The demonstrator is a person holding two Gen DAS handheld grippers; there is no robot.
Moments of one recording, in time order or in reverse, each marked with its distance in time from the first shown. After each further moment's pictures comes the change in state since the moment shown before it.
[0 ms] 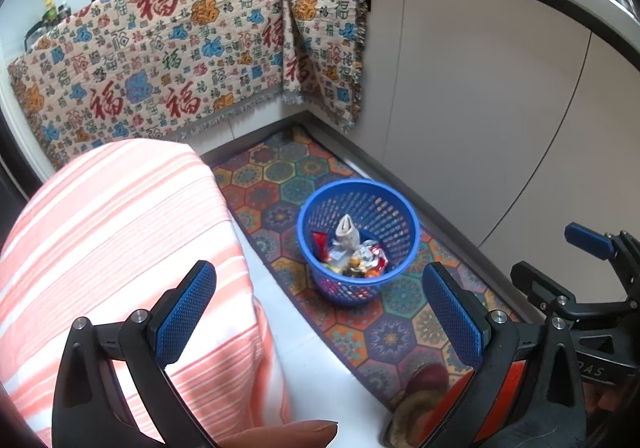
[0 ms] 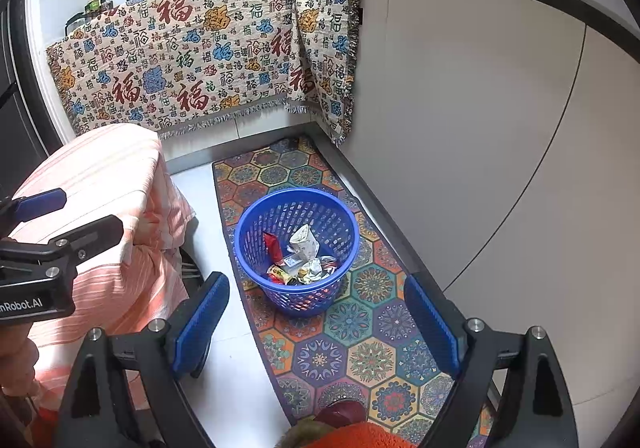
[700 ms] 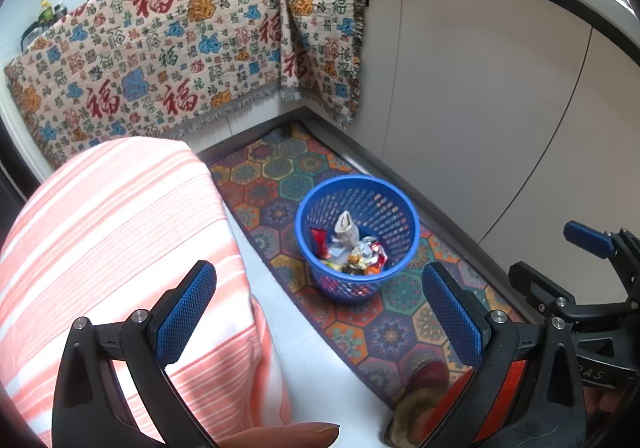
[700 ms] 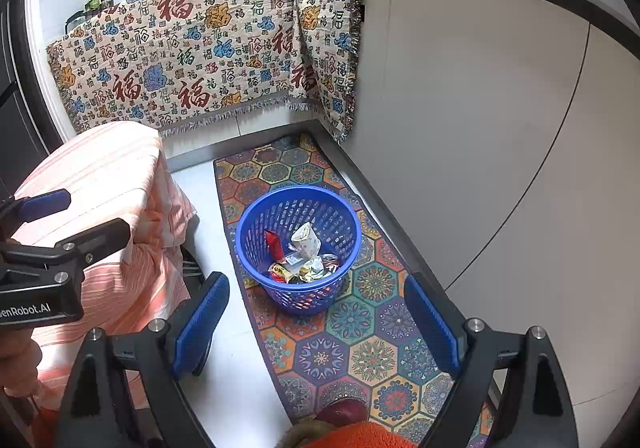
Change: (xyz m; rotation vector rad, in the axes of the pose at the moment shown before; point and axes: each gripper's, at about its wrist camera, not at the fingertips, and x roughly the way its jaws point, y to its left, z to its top) left arm 0.002 0.000 0.002 0.007 0.014 -0.006; right arm 0.000 0.005 -0.002 -0.002 0.006 0.000
